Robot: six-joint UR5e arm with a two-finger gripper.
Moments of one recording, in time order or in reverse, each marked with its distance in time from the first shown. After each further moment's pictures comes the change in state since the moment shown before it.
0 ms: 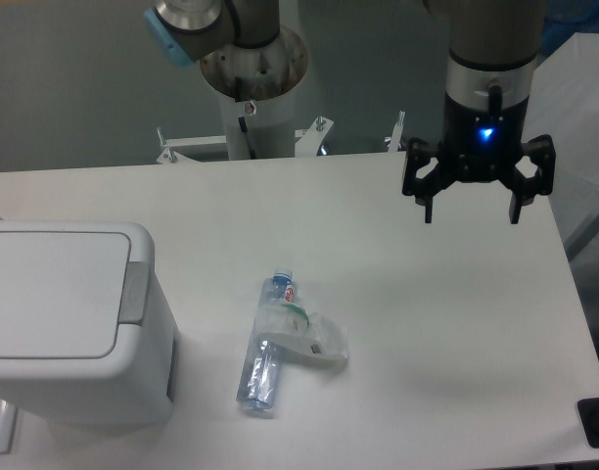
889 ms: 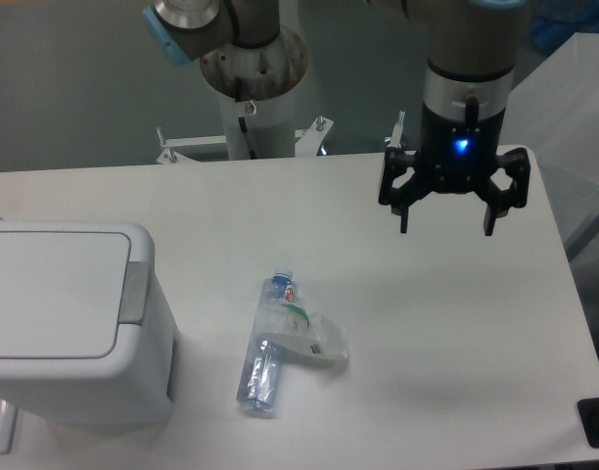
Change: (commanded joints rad) arm -0.046 -0.005 -0.023 0.003 -0.067 -0.173
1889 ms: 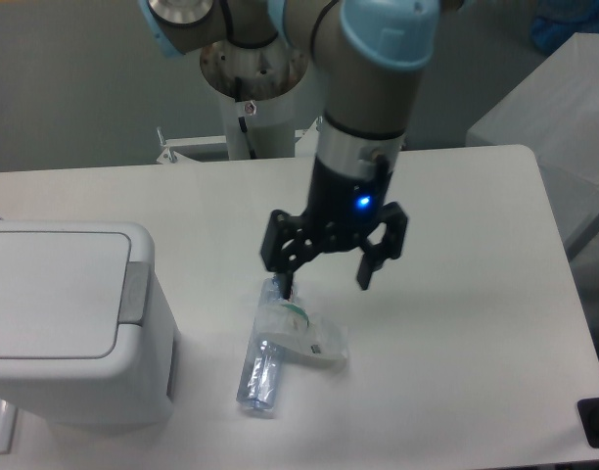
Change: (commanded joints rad) arm -0.193 -0.023 -0.040 0.094 -0.183 -0.477
